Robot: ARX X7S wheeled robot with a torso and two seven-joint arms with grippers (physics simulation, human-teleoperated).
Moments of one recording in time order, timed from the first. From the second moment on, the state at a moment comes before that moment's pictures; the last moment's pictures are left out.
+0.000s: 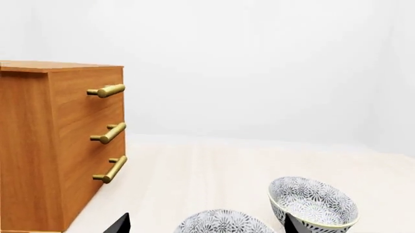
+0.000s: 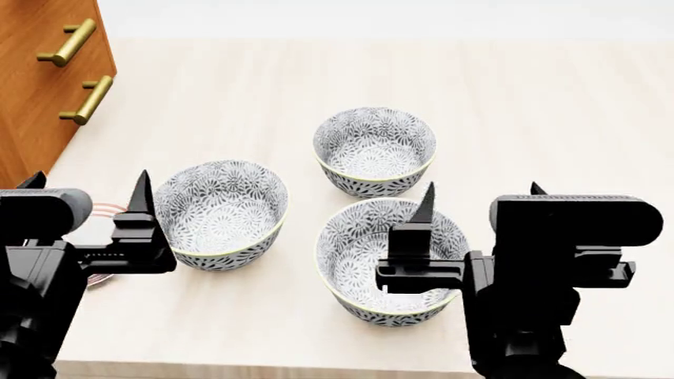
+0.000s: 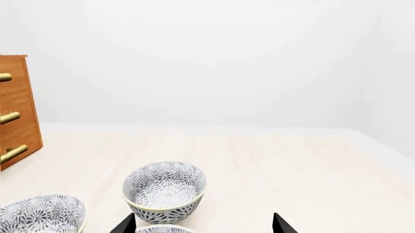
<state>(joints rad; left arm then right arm) -0.47 -0.08 0.04 0.43 -0.21 -0.77 -0.14 0.49 0.17 -0.02 -0.47 0.22 0.89 0.12</state>
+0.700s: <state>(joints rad) -0.62 -0.13 0.06 0.49 -0.25 -0.89 -0.19 0.65 0.24 -0.05 -0.56 0.27 1.07 0.12</state>
